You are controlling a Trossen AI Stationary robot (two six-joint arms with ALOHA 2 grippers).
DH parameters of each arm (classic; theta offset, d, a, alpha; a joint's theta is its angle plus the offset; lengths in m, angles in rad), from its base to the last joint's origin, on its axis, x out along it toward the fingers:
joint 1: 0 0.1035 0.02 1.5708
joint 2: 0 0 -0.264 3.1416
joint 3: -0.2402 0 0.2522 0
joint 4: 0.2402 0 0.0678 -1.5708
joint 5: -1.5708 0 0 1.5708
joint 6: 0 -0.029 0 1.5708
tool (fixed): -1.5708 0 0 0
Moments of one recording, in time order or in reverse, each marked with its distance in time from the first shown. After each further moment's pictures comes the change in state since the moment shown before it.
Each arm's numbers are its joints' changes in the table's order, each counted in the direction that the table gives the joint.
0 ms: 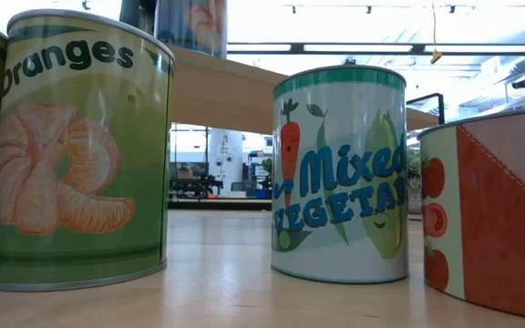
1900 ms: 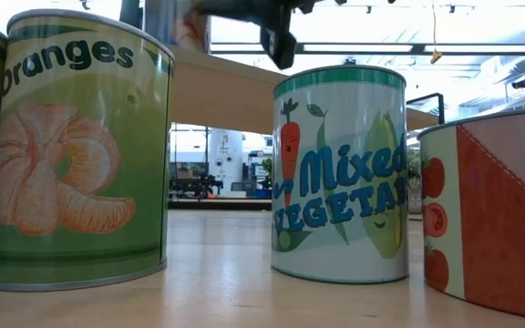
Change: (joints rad) left arm -0.235 0.306 0.302 -0.047 -0.203 0.291; right arm -0.172 -0.660 0.000 -0.645 -0.238 0.103
